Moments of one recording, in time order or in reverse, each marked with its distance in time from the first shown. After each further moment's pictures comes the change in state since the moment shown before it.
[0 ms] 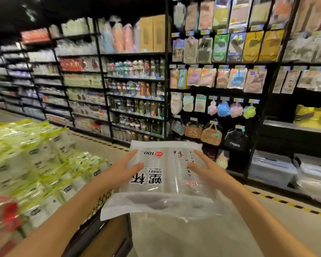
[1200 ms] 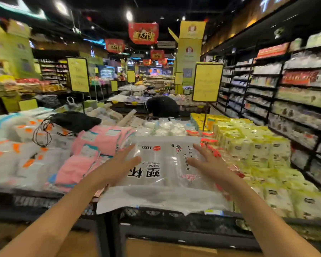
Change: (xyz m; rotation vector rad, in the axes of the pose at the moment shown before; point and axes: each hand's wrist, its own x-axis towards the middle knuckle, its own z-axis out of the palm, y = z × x) left_hand -0.580 -0.218 -0.176 -0.138 0.927 -0.827; right_hand -0.257 -0.352 0.411 0.010 -0.886 -0.822
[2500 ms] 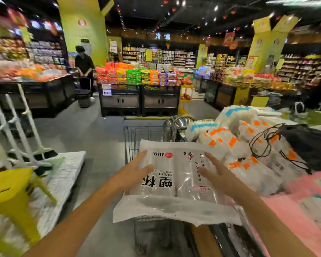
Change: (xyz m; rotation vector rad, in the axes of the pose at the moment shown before) left_hand -0.198 -0.335 -0.280 -0.243 0.936 -0.775; right_hand 0.163 -0.339 0.541 0.036 -1.026 -0.714
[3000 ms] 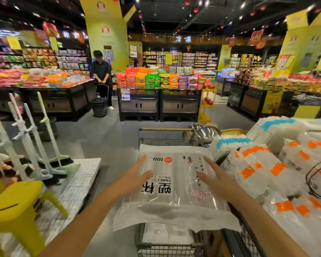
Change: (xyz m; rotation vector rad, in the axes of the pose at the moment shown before) left_hand 0.163 -0.020 -0.062 0.074 0.119 -0.032; right_hand 0.210 -0.024 0.043 -0.081 -0.089 -0.083
